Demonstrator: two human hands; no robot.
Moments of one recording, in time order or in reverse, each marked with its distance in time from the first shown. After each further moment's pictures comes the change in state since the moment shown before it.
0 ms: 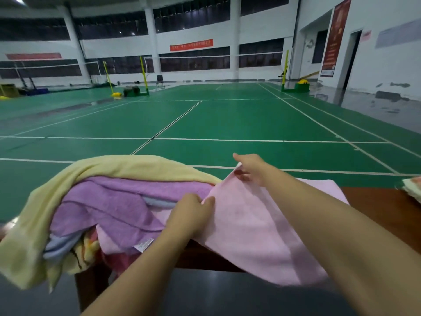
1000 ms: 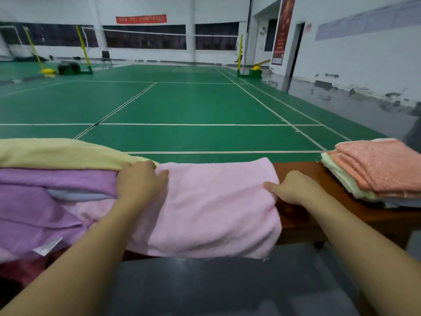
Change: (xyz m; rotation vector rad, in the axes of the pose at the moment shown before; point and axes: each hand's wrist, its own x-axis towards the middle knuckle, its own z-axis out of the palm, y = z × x) left_hand 0.063 0.022 0.058 0.415 0.279 0.233; right_hand -0.131 0.085 -0.209 -1.077 0.385 0.187
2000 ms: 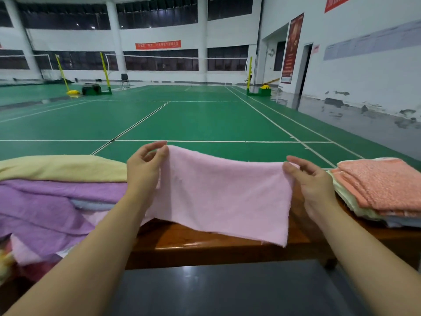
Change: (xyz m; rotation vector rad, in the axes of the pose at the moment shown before) left_hand 0.002 0.021 -0.049 -1.353 0.167 -0.114; right_hand -0.010 0.004 -0.021 1.457 0.274 -0.264
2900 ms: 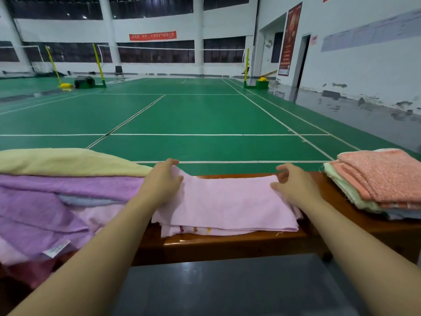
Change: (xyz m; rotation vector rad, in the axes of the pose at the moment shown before) left_hand -0.002 -0.037 0.018 1.036 -0.377 0.039; right_hand 0.035 0.048 -0.003 -1.114 -0.132 -0.071
